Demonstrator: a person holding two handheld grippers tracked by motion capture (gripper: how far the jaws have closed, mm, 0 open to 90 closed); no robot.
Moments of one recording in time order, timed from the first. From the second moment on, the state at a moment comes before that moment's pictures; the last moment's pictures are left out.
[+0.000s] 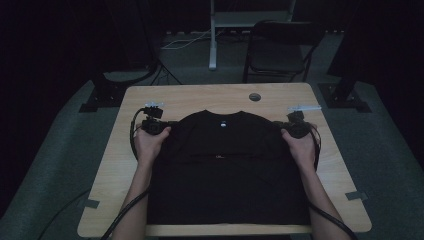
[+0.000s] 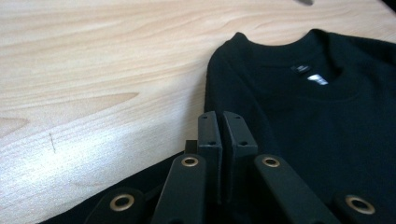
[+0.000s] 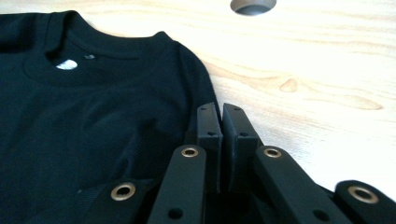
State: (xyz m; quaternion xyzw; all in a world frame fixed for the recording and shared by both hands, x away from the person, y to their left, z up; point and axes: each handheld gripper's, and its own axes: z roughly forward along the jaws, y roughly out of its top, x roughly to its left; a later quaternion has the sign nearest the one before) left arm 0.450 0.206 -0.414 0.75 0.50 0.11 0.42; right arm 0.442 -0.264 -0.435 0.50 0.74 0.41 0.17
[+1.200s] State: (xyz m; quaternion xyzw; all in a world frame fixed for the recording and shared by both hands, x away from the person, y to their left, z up) left arm 0.338 0.258 -0.366 0.75 0.43 0.13 0.49; right arm 0.363 -0.282 -0.380 0.42 0.76 0.46 0.21
